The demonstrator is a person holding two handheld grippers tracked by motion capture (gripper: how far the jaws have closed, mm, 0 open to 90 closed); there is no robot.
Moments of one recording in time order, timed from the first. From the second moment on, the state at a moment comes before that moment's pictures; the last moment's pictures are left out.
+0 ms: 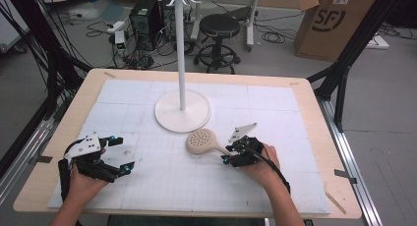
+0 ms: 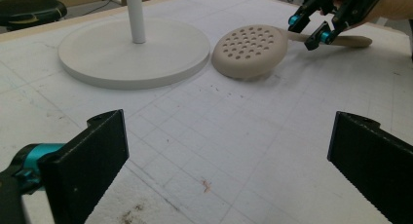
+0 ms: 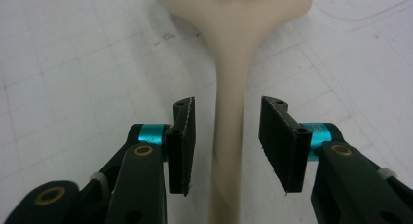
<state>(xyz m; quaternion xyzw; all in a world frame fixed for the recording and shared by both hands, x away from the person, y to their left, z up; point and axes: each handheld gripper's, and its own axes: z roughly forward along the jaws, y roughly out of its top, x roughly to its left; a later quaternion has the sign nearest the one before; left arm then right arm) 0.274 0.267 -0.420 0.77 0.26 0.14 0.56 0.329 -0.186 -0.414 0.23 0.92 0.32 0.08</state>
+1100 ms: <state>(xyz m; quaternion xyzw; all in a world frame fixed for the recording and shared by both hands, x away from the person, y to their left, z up) 0.273 0.268 -0.414 0.77 0.26 0.15 0.56 0.344 -0.063 -0.395 0.08 0.96 0.28 0.04</state>
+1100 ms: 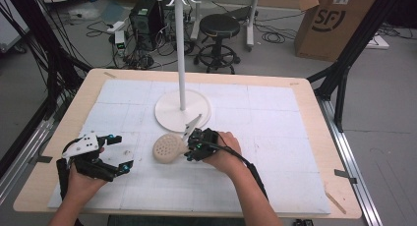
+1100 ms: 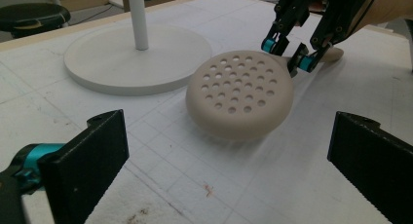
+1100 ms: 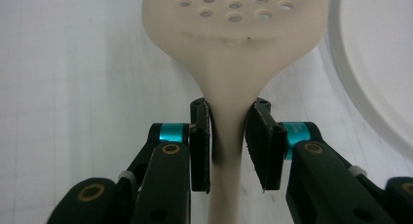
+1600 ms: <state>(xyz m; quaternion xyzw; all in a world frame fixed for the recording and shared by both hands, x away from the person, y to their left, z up) 0.272 0.269 -0.414 0.77 0.26 0.15 0.56 0.339 -0.010 -0.405 0.06 0.96 0.27 0.02</state>
